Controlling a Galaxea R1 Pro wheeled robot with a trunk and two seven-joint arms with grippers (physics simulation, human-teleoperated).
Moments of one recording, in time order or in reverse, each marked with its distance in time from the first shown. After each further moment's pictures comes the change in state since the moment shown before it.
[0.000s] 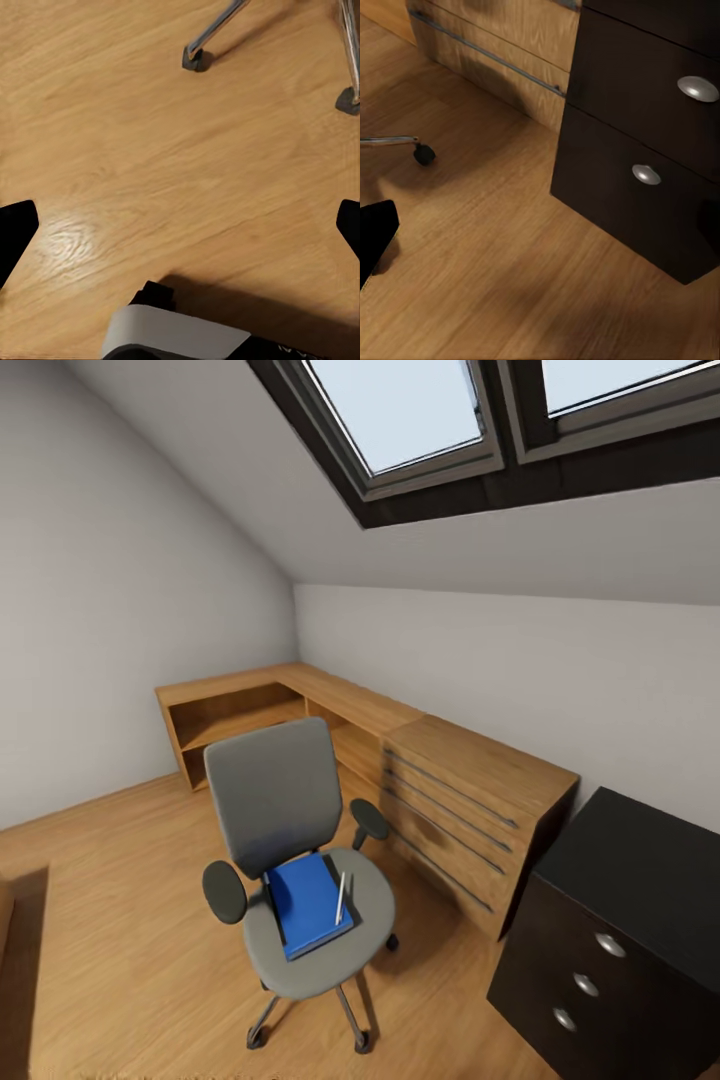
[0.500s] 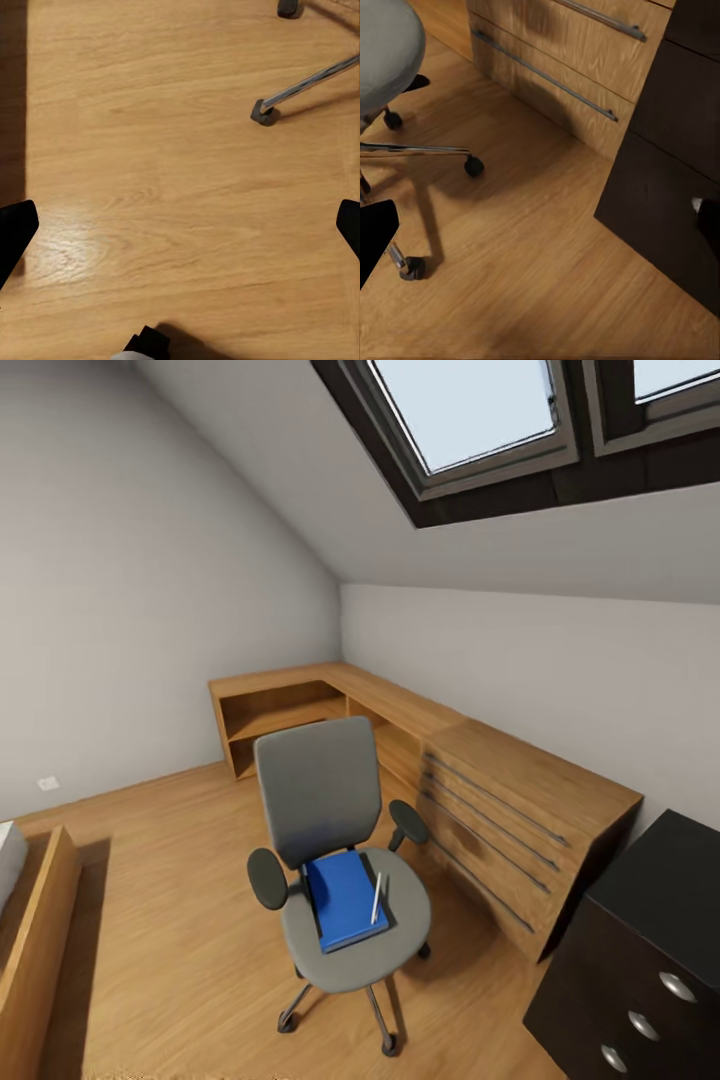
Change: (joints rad) left arm 0.000 0.005 0.106 -0.005 0.004 -0.122 -0.003; right arm 0.000 0.001 0.001 0.082 0.001 -0.132 0.001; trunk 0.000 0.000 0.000
